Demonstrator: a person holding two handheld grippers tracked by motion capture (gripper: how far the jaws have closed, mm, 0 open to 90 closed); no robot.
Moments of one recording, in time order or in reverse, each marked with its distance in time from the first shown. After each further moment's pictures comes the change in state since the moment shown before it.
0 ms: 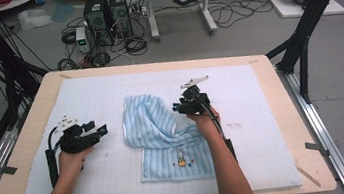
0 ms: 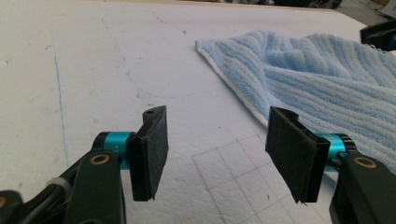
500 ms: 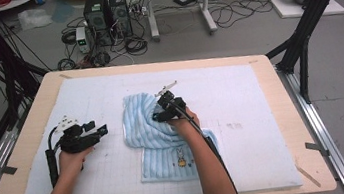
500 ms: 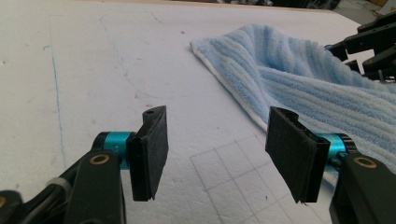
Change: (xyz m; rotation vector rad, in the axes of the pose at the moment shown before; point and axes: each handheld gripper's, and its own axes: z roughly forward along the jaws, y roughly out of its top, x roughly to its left) left arm 0.000 0.000 0.000 -0.003 -0.005 -0.003; right arm 0.040 0.013 0.051 0.128 0.037 -0.111
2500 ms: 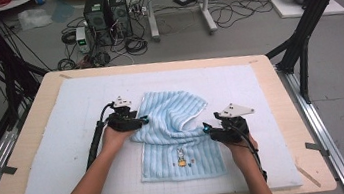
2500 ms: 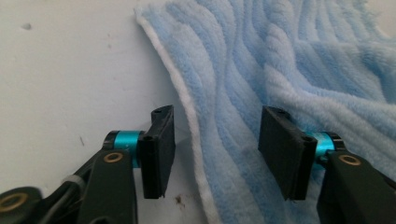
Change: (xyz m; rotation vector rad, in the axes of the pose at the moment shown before) left arm -0.075 0.033 0.118 0.247 -0.085 0.137; right arm -0.021 -0.136 -0.139 -0.295 -0.184 0.067
